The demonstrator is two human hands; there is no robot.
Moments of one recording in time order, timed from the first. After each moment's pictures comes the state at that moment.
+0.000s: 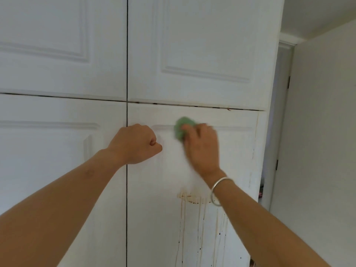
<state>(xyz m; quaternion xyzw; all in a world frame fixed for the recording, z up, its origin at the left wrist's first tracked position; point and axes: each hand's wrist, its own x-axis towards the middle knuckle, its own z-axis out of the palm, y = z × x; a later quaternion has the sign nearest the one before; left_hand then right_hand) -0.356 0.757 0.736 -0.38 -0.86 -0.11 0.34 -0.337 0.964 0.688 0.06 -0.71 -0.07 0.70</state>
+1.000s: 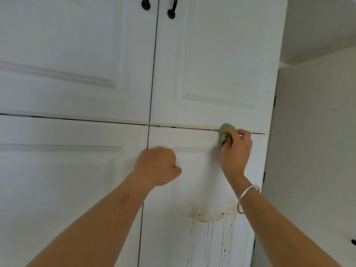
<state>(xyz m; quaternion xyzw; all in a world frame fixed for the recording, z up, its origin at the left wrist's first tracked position) -0.356 0.757 0.741 -0.41 -0.85 -0.12 0.31 -0.303 0.964 0.738 -0.14 -0.69 0.21 0.68</state>
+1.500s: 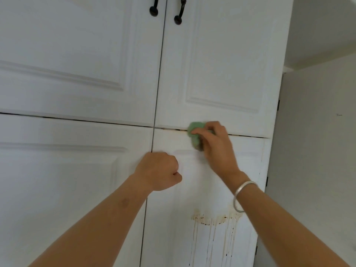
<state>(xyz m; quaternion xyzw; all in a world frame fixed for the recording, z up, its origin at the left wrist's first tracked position) -0.363 0.749 0.734 -0.44 -0.83 -0.04 0.35 -0.293 0.918 0.765 0.05 -0.79 0.10 0.61</state>
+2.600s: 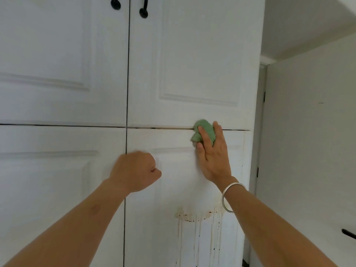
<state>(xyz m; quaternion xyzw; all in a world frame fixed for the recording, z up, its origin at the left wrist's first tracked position) -0.364 0.751 0.732 -0.39 -0.85 -0.10 0.34 -0.314 0.997 0.715 -0.02 -0.80 0.07 0.60</state>
